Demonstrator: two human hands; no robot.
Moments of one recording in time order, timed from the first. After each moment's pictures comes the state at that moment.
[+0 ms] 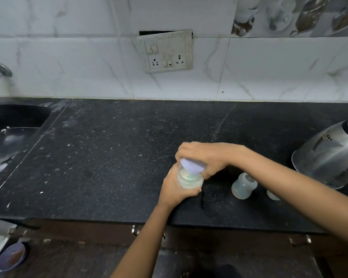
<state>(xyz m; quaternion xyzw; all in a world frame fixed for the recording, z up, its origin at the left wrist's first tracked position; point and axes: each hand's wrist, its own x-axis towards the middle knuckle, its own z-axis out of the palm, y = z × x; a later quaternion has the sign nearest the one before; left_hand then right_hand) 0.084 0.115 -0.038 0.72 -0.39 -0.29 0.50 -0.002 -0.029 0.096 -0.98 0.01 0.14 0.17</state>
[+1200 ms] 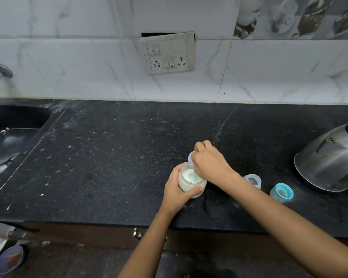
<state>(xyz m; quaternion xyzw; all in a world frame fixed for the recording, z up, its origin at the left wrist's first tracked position) 0.083 0.124 -0.037 0.65 -0.42 -0.28 0.56 0.007 0.008 0.056 -0.96 0.26 0.00 -0.10</state>
